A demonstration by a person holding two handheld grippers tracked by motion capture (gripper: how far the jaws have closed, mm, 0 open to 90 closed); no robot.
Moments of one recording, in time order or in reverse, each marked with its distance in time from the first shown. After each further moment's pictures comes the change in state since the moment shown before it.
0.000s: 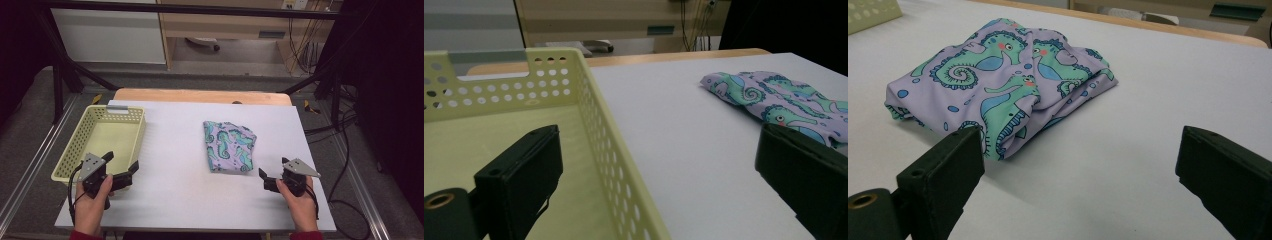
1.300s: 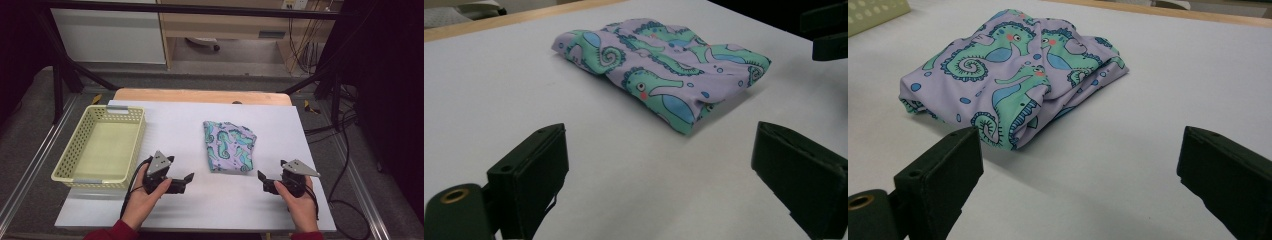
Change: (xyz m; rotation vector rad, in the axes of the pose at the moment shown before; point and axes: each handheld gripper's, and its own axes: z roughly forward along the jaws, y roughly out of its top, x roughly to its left) left arm -0.105 0.000 0.079 0.181 -0.318 0.138; right arm 0.003 -0.001 -0.002 0.040 0.032 0.038
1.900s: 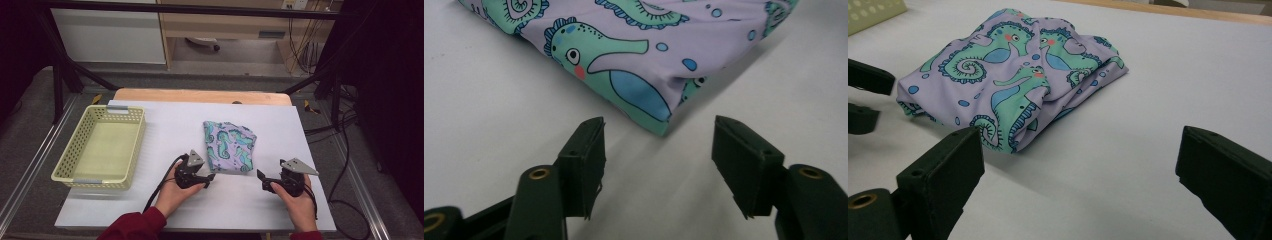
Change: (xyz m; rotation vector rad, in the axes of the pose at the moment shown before) left arm -0.027 0.004 0.085 0.229 -0.057 0.058; right arm 0.001 0.003 0.002 0.009 -0.009 0.006
